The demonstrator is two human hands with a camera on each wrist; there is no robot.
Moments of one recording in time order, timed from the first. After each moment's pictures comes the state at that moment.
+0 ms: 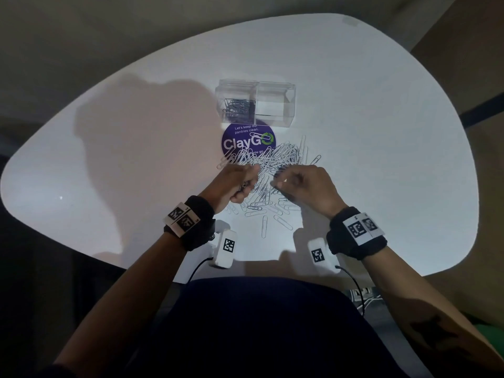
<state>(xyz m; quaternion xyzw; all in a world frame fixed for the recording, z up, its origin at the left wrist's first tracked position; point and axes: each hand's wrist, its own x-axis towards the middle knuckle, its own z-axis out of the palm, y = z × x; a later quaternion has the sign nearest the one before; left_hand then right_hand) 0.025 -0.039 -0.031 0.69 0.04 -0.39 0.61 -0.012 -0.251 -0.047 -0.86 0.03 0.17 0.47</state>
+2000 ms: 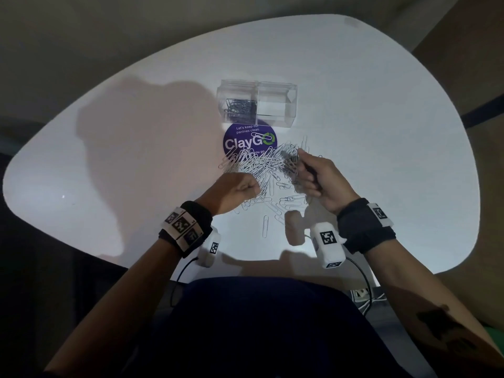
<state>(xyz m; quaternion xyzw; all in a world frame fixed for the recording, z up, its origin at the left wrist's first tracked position) 0.016 -0.028 -0.030 0.86 -0.16 -0.32 0.37 0.002 -0.260 -0.031 -0.56 0.22 0.23 0.77</state>
